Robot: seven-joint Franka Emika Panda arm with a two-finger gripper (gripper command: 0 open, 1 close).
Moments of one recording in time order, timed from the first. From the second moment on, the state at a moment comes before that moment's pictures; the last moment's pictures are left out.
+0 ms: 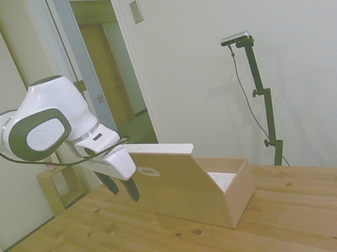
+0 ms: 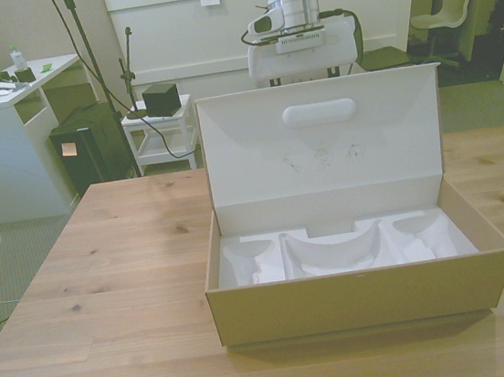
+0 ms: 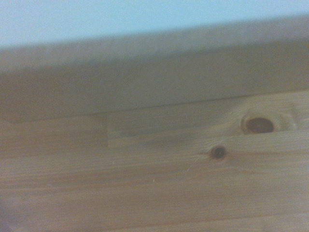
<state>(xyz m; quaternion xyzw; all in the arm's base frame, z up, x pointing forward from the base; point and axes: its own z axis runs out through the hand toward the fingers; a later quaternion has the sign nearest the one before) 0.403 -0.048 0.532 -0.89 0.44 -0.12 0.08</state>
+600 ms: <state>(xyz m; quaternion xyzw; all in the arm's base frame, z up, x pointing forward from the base) 0.448 -0.089 0.554 -0.86 0.45 -0.21 0.12</state>
